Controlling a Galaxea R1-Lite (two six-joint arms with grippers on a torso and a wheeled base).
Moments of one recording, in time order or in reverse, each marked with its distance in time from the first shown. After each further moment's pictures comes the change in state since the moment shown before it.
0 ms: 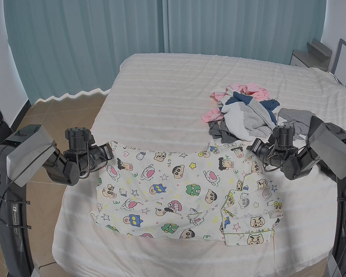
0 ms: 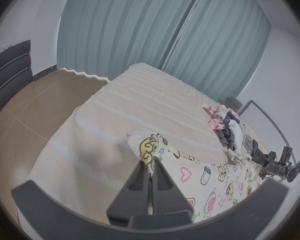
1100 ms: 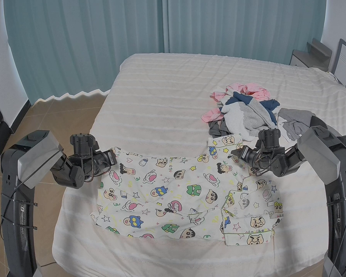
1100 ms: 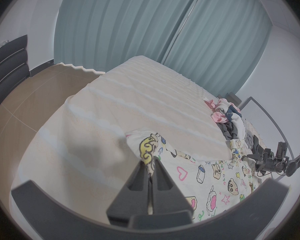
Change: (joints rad) left arm -0.001 0.093 -0.063 0.006 -0.039 0.005; right arm 0.044 0.121 -0.221 0.251 -0.001 -0.074
